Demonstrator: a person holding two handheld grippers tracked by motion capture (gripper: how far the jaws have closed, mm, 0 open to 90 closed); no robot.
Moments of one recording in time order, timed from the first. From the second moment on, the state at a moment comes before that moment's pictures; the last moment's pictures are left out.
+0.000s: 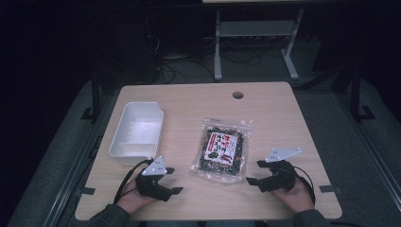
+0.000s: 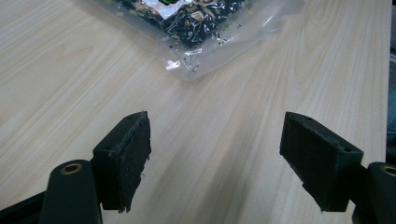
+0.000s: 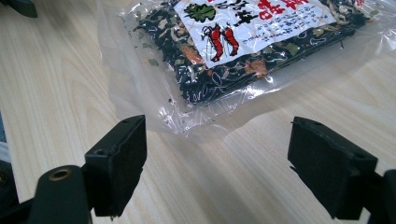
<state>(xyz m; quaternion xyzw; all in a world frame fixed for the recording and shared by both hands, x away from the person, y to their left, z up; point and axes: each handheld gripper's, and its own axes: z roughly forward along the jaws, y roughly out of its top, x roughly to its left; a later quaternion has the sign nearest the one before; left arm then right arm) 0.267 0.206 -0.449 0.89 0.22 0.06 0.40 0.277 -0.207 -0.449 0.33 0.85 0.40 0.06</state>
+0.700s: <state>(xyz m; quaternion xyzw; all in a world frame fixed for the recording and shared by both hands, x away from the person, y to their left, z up) 0.271 0.197 -0.450 0.89 0.22 0.06 0.39 0.353 -0.211 -0.416 0.39 0.83 0.40 0.06</state>
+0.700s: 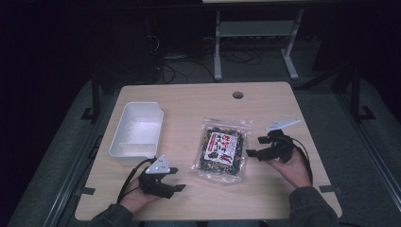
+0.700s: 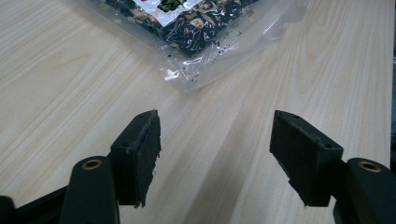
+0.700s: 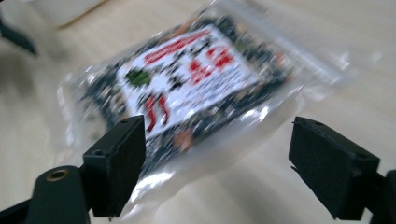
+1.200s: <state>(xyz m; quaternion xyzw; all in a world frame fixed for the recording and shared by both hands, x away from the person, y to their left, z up) 0.292 0.178 -0.440 0.87 0.26 0.08 0.42 0.442 -0.203 -0.405 0.44 0.82 0.35 0.06</state>
